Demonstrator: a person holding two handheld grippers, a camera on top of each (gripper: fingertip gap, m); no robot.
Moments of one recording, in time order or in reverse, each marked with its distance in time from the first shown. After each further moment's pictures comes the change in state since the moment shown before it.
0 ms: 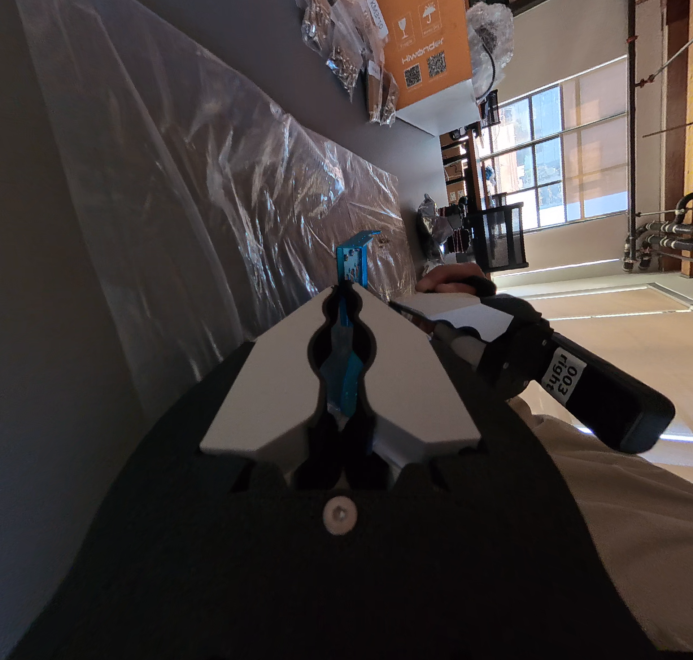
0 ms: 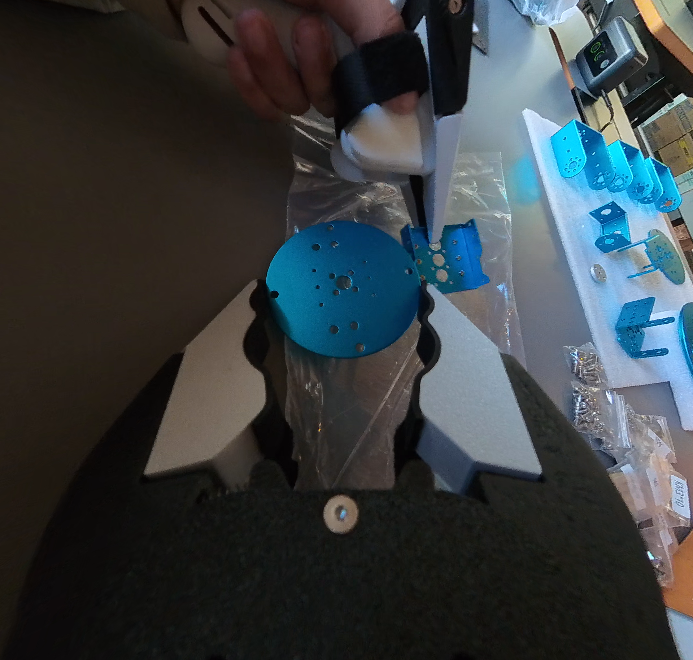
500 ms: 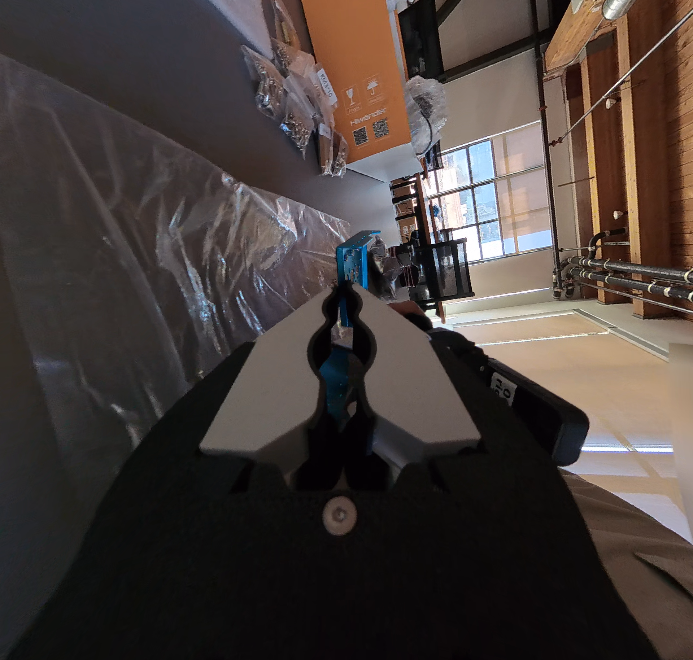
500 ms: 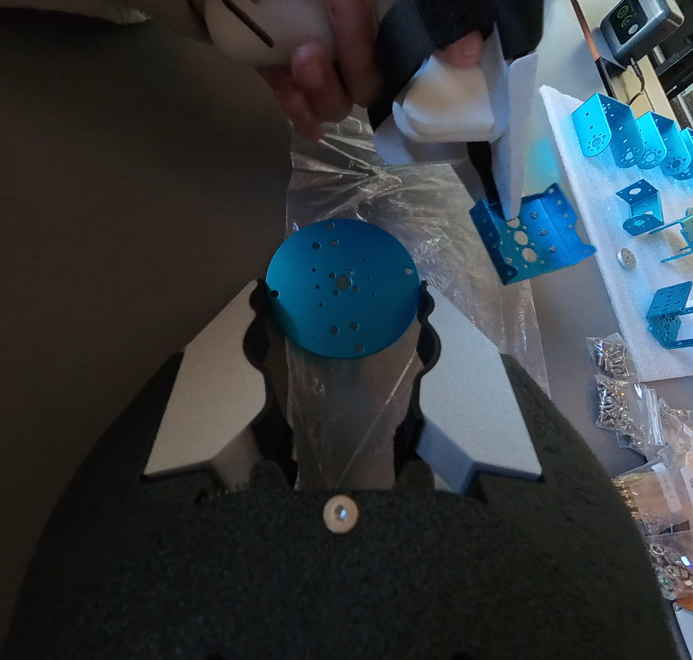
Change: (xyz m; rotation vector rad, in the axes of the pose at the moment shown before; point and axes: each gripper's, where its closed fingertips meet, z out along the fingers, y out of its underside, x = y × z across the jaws) left arm 0.026 -0.028 0.002 0.090 0.121 -0.058; right arm -0.001 0.003 0.001 -0.017 -0.041 0.061
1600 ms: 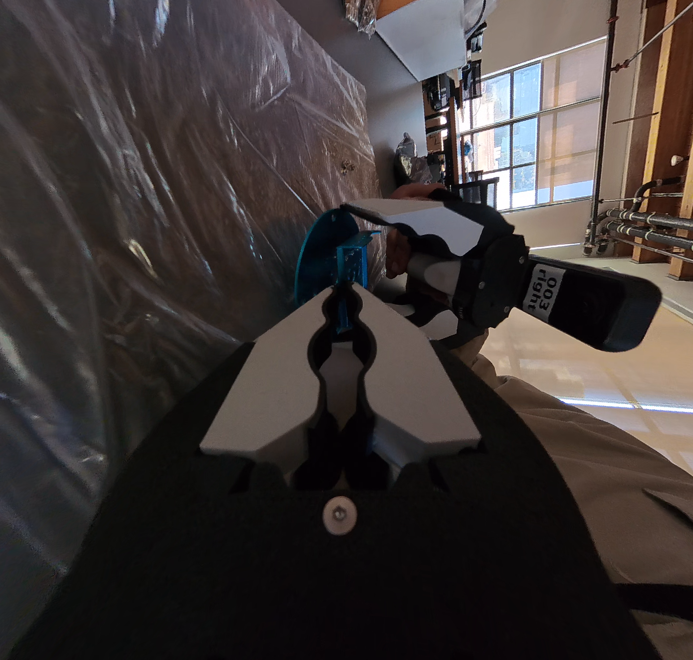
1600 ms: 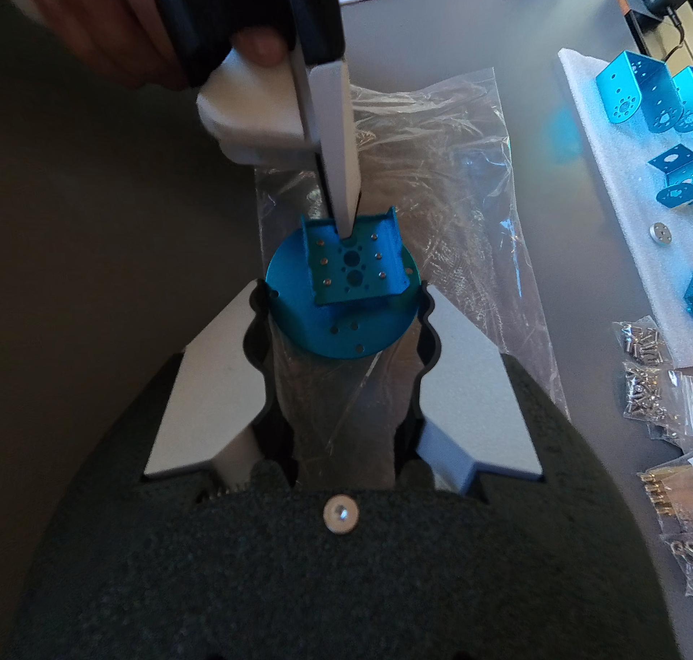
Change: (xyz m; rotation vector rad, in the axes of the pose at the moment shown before) left arm -0.008 0.082 -0.018 -0.174 -0.066 -0.020; right arm 0.000 0.005 0.000 -0.030 -0.041 0.073
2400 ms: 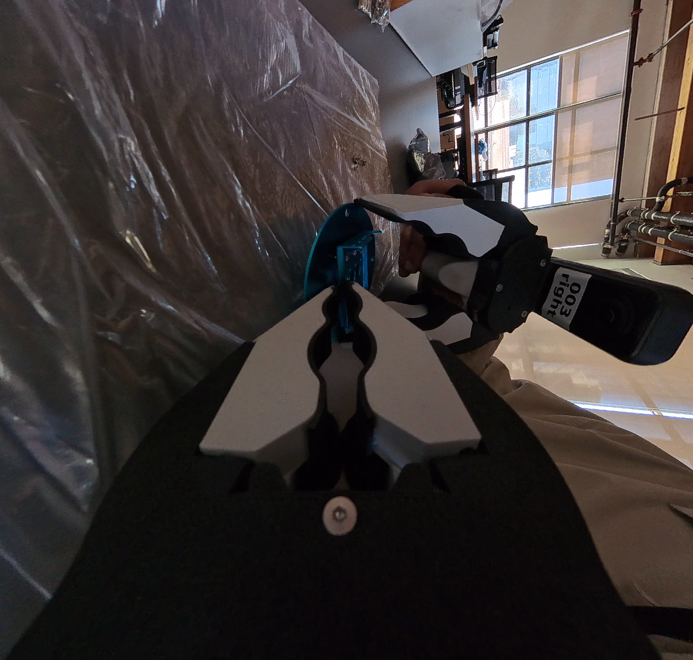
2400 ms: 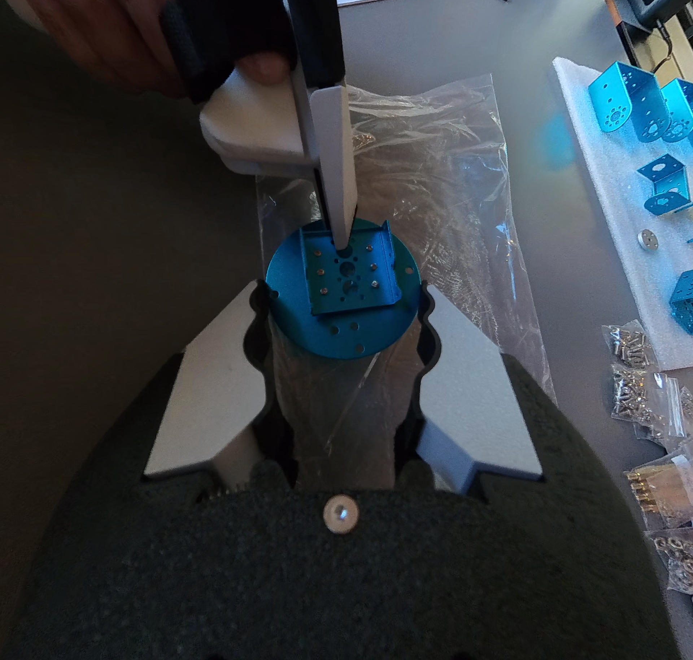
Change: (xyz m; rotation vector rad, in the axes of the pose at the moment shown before) left arm -0.005 0.003 0.004 0.001 -0.033 0.010; right arm 0.000 -0.001 -0.001 -0.003 0.016 -0.025
